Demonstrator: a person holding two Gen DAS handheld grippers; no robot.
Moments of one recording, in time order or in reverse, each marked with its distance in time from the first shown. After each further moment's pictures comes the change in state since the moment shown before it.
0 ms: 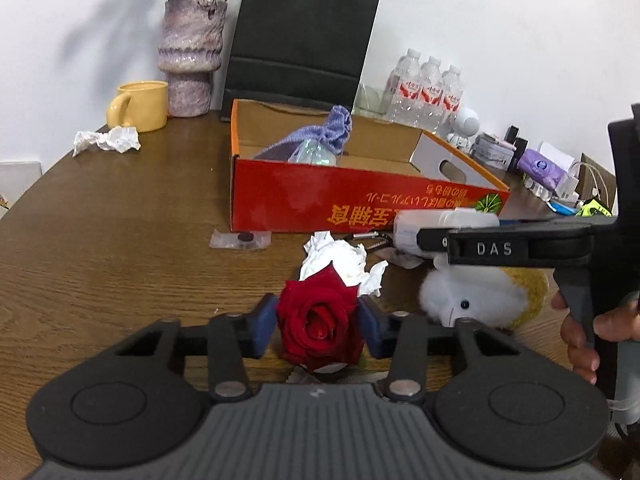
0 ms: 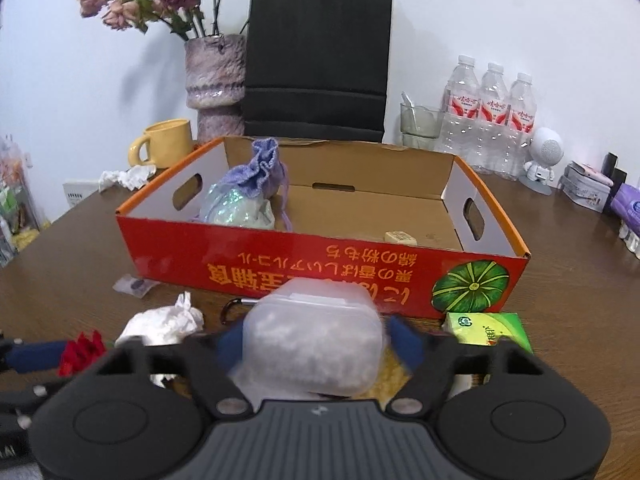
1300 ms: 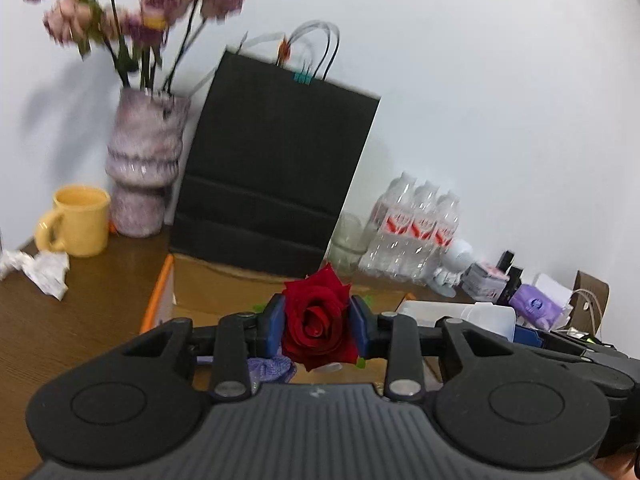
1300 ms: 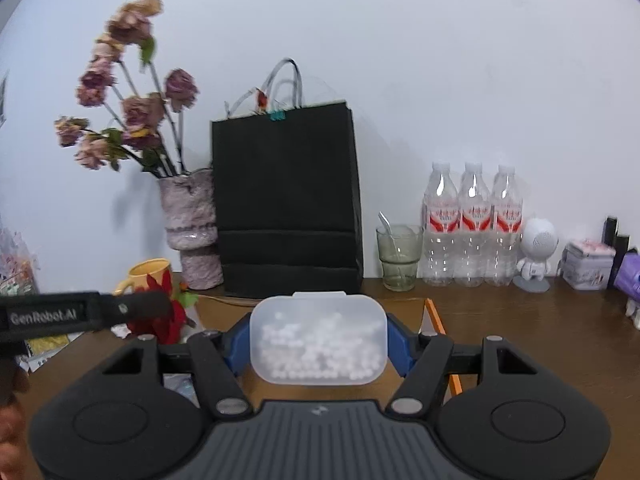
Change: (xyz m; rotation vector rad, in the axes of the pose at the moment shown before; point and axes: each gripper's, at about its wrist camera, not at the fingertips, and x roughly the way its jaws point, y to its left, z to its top) left arm 0.083 -0.030 0.152 -0.102 -0.227 -0.065; right arm 0.017 -0.081 0.091 0.093 -0.268 0.048
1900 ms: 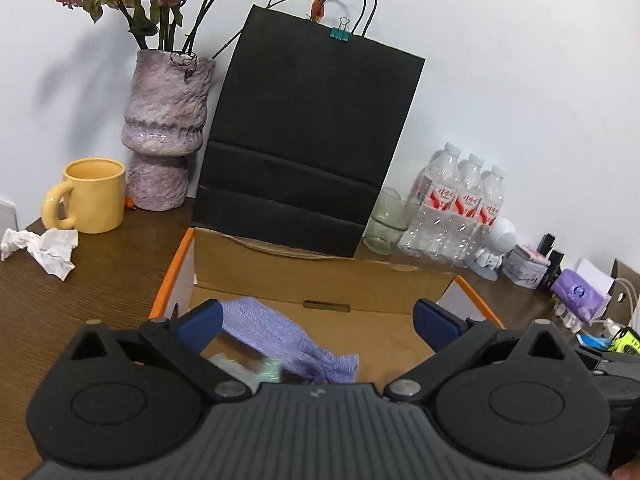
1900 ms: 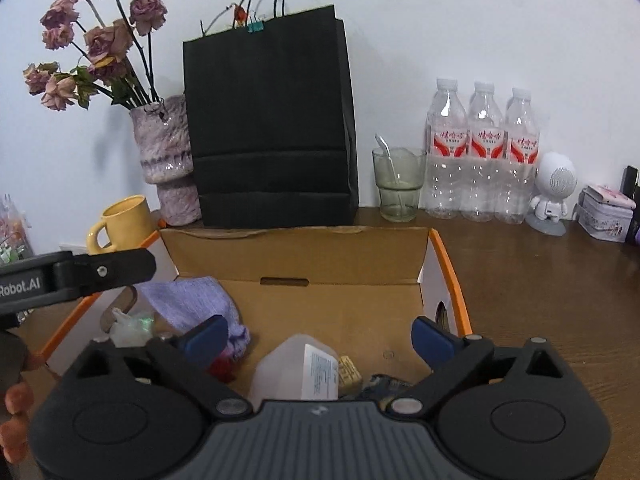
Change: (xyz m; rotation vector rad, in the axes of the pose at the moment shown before) left arm 0.038 0.015 -0.010 -0.003 0.053 0.101; right arm 0.049 -0.016 -0.016 0.005 0.196 0.001
